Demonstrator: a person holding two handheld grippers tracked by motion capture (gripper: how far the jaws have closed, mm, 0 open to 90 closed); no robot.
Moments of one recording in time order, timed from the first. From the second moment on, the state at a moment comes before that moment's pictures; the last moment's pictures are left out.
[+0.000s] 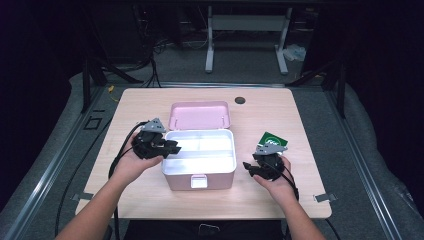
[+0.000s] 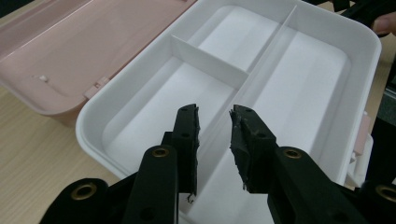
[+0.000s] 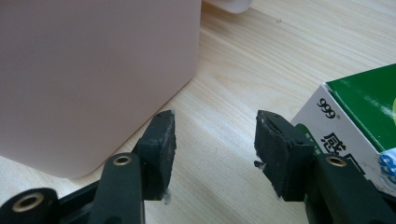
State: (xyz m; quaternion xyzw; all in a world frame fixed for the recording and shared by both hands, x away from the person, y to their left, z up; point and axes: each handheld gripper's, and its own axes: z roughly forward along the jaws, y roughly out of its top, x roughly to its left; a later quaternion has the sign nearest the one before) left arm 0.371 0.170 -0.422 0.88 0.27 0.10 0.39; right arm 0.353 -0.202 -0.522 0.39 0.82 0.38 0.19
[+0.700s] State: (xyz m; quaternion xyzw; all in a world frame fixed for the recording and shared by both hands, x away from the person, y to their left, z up) left arm 0.375 0.124 -0.415 0.93 0.19 0.13 0.30; right arm 0.353 -0.202 -0.522 0.39 0.82 0.38 0.19
